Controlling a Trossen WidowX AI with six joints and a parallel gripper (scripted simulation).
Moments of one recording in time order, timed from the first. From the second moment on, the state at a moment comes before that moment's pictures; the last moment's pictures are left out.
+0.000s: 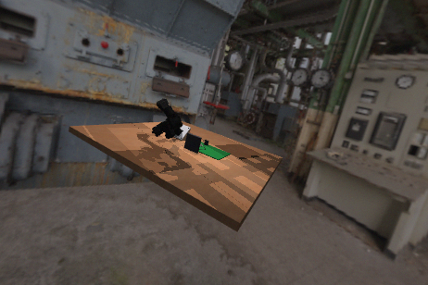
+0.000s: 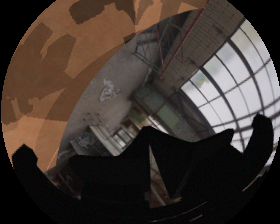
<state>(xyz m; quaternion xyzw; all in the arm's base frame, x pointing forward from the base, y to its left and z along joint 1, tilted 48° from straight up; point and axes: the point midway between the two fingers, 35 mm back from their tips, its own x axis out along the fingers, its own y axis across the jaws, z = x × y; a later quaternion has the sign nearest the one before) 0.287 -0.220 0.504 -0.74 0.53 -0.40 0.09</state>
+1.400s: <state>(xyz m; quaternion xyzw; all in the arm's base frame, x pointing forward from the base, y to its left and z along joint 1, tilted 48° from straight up) 0.496 0.087 0.192 -0.52 -0.09 0.30 -0.80</state>
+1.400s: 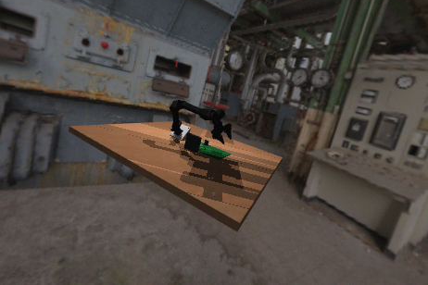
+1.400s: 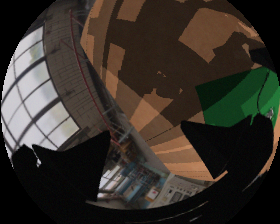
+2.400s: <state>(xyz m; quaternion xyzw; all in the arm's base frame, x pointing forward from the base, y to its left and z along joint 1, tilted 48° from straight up) 0.266 0.219 0.024 0.53 -0.64 -0.06 -0.56</state>
